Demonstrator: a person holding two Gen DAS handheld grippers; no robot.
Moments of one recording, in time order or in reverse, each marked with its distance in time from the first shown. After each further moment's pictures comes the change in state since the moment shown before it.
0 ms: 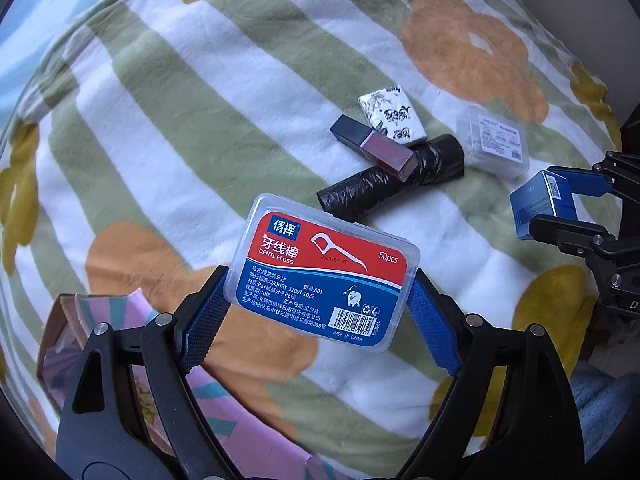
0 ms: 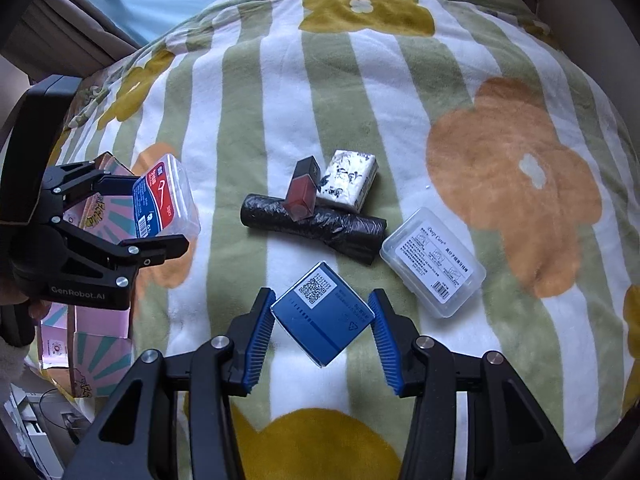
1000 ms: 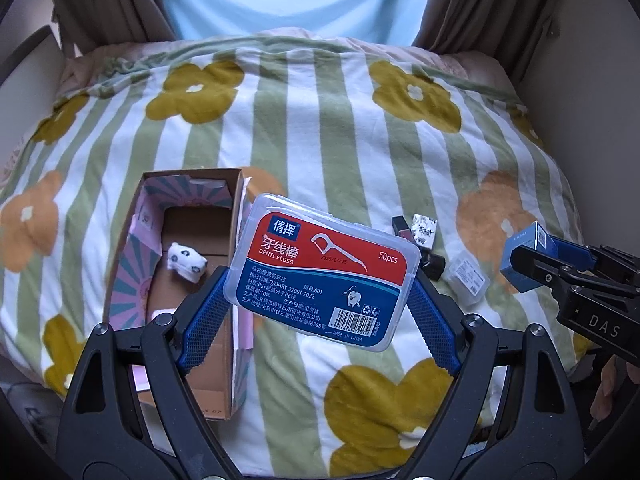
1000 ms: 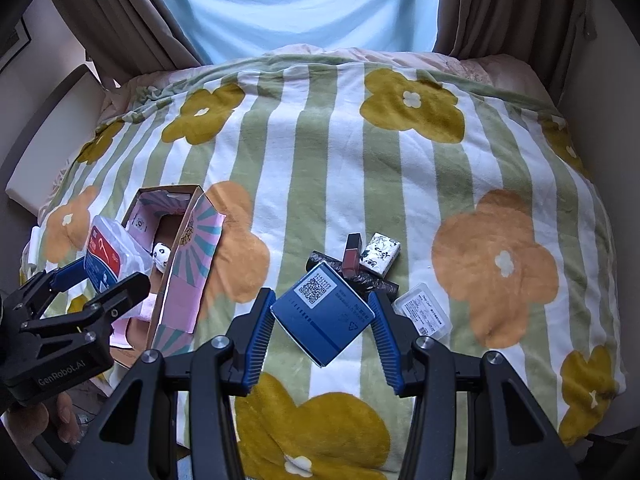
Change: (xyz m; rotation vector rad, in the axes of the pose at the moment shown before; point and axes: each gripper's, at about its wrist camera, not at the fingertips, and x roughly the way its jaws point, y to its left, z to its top) left arm -0.189 -0.026 -0.105 -0.695 -0.341 0.201; right arm -0.124 0.062 0.024 -0.179 -0.113 0.016
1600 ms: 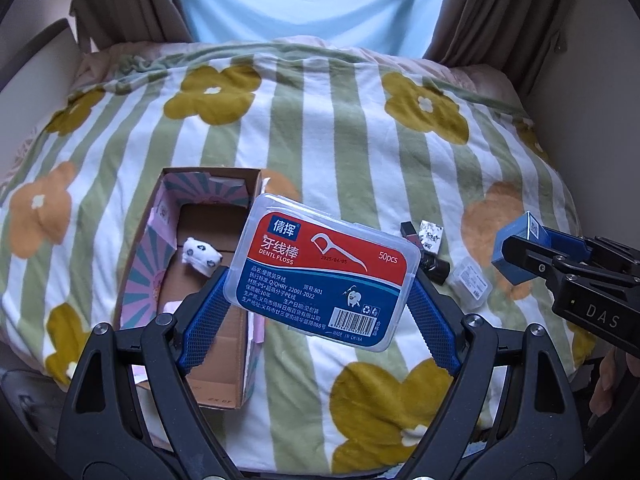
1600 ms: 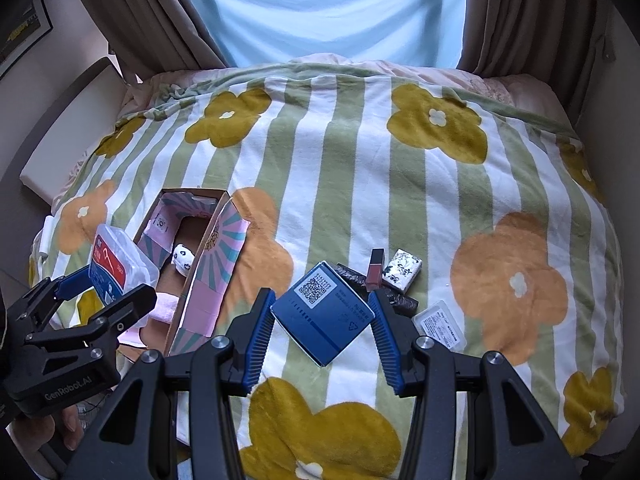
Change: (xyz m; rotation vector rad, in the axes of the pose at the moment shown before) left arm -0.020 0.018 -0.009 -0.050 -0.031 0.022; right arm -0.005 0.028 0.013 -0.066 -0.029 0.049
